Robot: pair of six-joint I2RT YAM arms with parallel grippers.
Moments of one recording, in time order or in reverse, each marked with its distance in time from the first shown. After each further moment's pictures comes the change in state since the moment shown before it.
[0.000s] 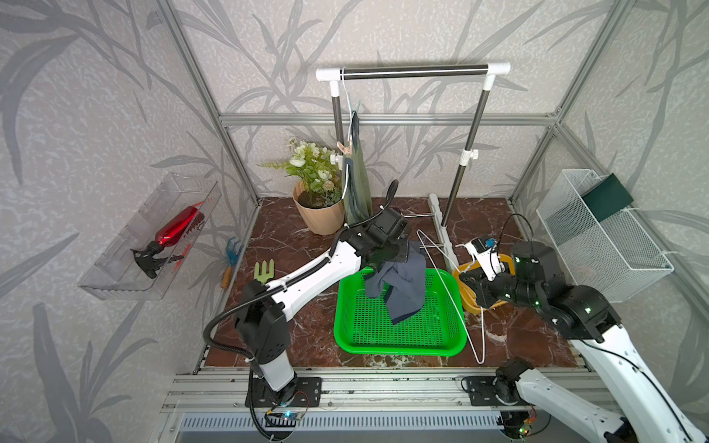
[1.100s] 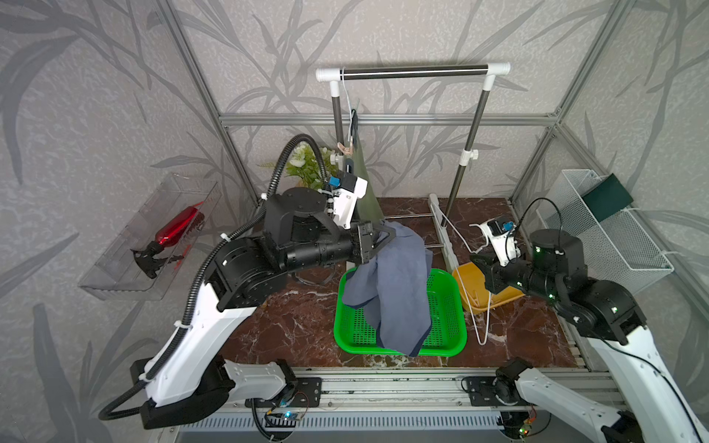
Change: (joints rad) left arm -0.050 -0.409 0.306 -0.280 0.233 -0.190; right arm 0.000 0.052 0.189 -0.011 0.109 0.000
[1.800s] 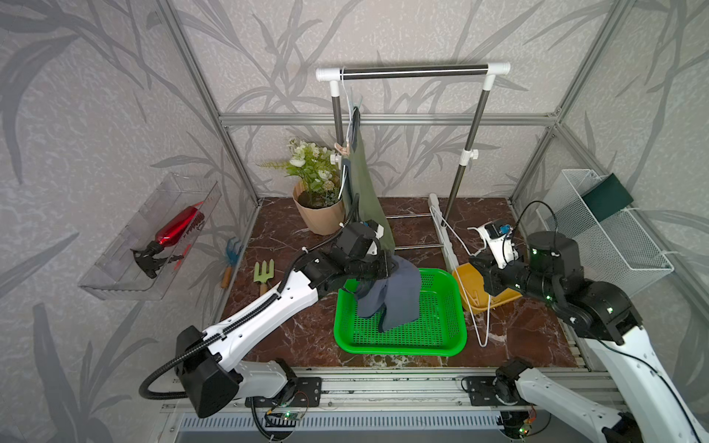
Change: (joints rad) left arm 0.095 0.066 -0.679 0.396 0.048 -0.094; right arm 0.000 -0.006 -0.035 0.004 -0.001 -0.018
